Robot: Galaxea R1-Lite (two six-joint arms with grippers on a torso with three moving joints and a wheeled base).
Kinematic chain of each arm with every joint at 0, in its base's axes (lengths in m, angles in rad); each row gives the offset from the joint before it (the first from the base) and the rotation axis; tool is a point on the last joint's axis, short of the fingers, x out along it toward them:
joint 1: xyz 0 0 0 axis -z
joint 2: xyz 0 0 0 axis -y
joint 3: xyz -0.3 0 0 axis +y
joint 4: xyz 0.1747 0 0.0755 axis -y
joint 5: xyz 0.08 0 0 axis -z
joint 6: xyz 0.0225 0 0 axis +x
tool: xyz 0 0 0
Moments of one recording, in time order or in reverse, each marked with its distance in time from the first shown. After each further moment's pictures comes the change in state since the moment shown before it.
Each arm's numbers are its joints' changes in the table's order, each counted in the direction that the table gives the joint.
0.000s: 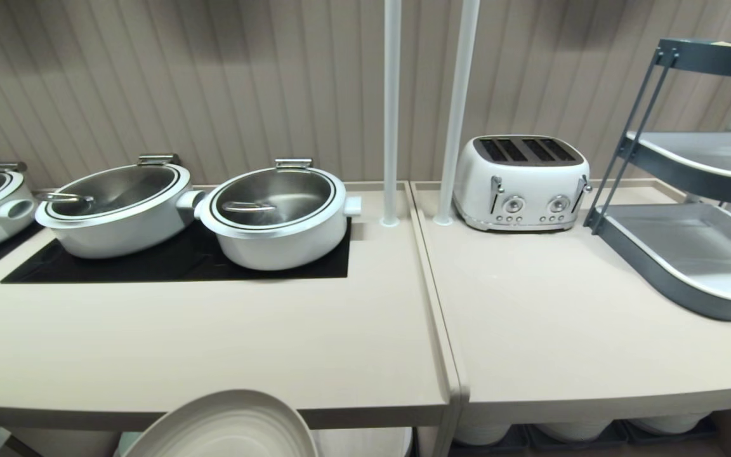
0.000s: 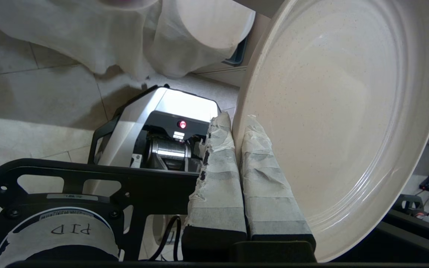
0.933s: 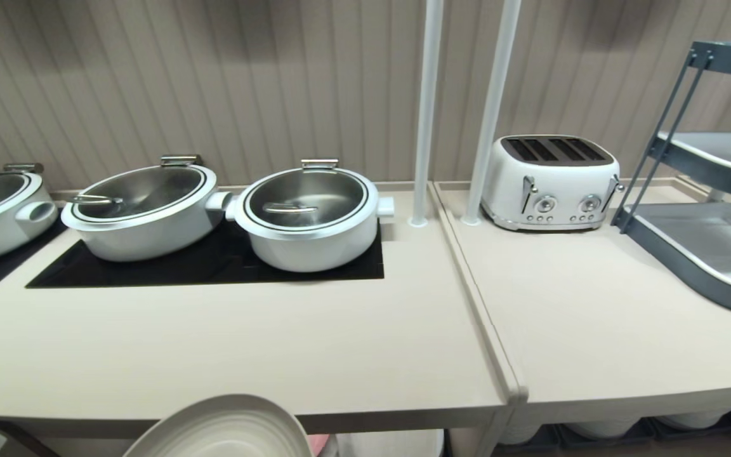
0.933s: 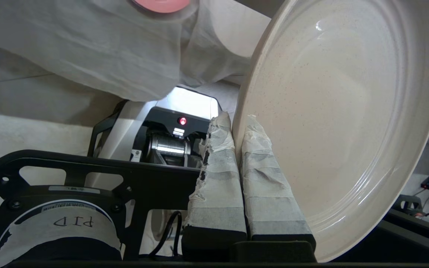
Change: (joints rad) left arm 0.001 0.012 0.003 -0.022 -0.001 -0.021; right arm 0.000 0.000 0.000 0.000 0.000 0.000
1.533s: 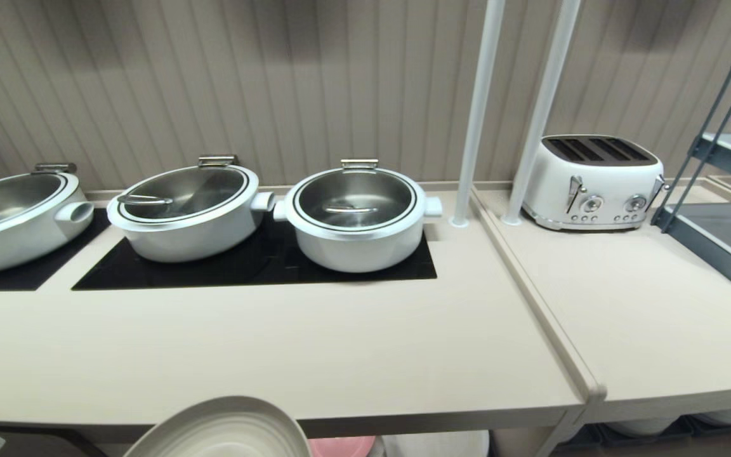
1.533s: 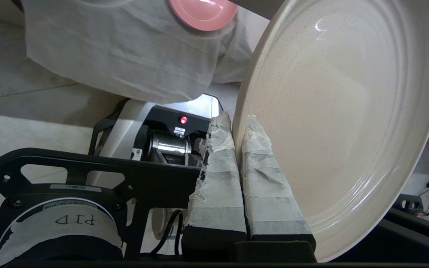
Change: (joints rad) left arm 0.001 0.003 0.000 -0.007 0.000 -0.001; right arm 0.000 0.000 0.000 0.000 0.000 0.000
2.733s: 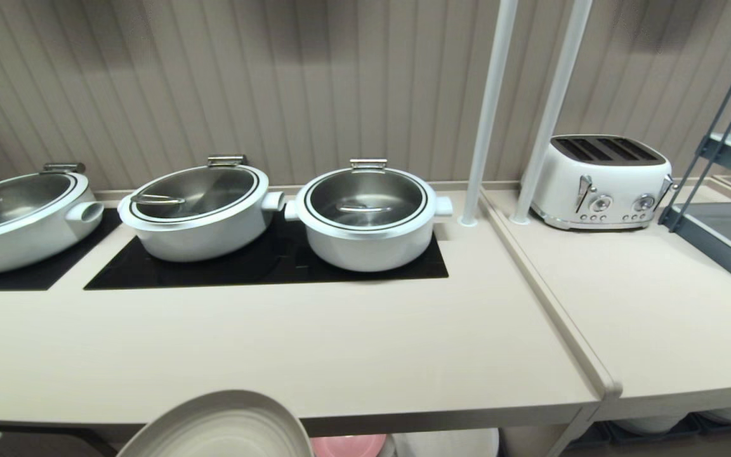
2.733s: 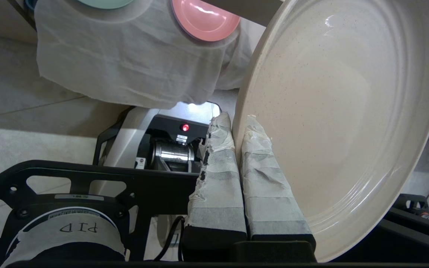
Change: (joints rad) left arm 0.010 0.006 -0.018 0.000 -0.019 0.034; right arm 0.000 0.000 0.000 0.000 0.000 0.000
